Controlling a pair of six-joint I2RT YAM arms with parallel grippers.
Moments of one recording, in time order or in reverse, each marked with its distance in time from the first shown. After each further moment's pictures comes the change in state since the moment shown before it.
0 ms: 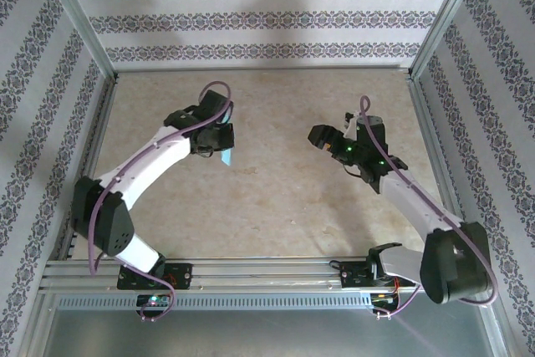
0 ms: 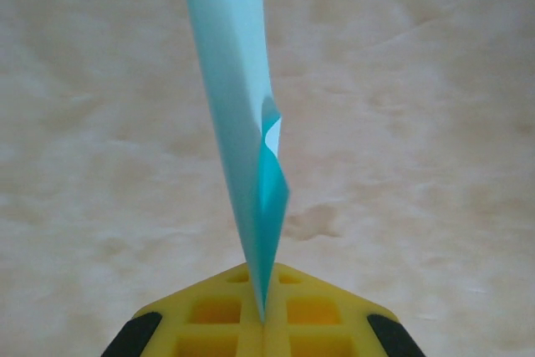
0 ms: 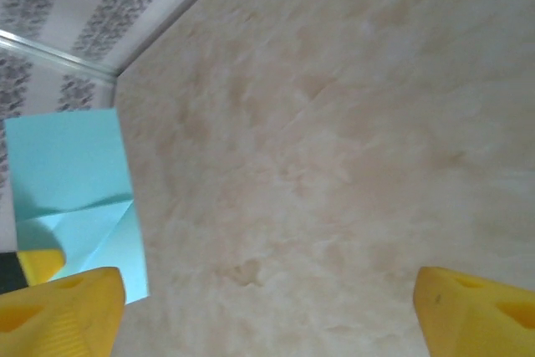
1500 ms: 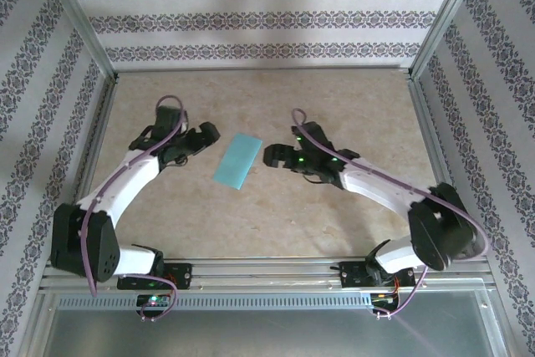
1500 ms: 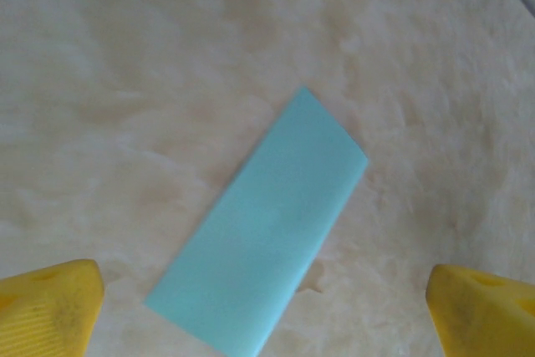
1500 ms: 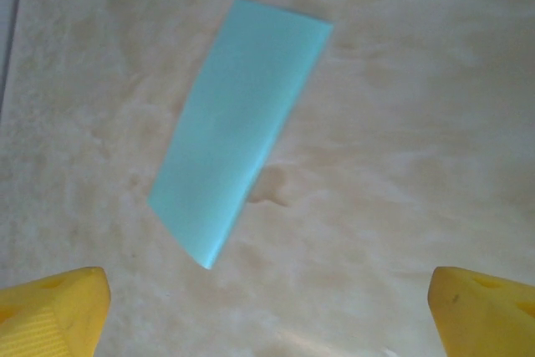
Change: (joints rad) left arm 0.346 -0.283 -0.467 0.452 0.348 -0.184; right arm 0.453 0.311 0.209 -0.093 0.234 0.018
